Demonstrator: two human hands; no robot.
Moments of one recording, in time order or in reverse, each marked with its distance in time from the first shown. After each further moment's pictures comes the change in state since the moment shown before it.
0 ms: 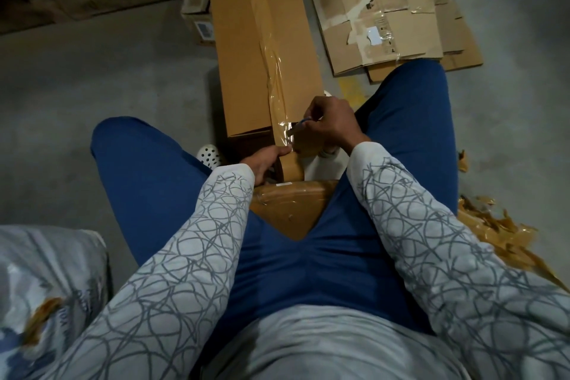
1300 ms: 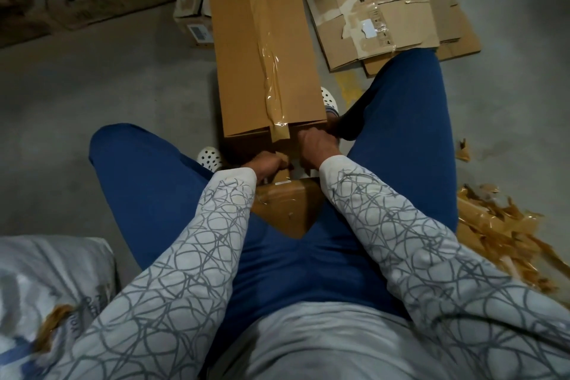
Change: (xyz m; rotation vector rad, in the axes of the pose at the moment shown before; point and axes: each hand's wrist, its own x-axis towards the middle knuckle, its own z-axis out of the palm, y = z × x) left_hand -0.010 -0.001 0.004 0.452 0.116 0.113; right_hand -0.020 -0.012 0.045 -0.528 -0.334 0.080
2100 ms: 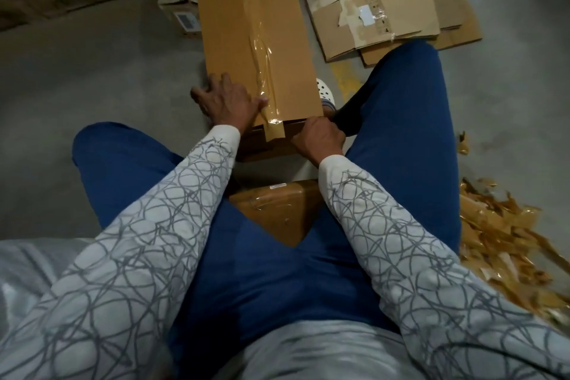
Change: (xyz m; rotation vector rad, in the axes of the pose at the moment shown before) left_hand 0.030 0.066 -0.074 0.970 0.830 0.169; right_hand 0.013 0.006 -0.004 0.255 0.143 0.309
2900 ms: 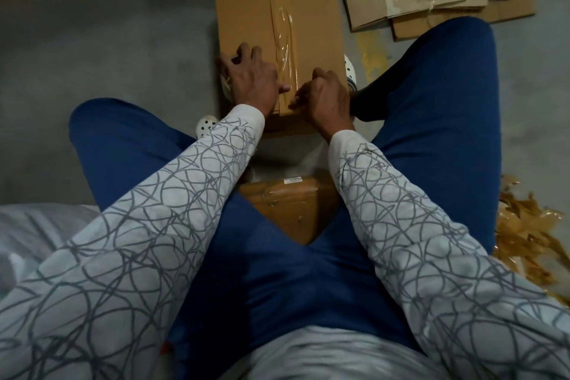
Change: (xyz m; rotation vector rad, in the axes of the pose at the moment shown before) left_hand 0.015 0.016 0.013 0.150 -0.010 0.144; right_hand 0.057 -0.021 0.015 0.024 0.198 -0.307
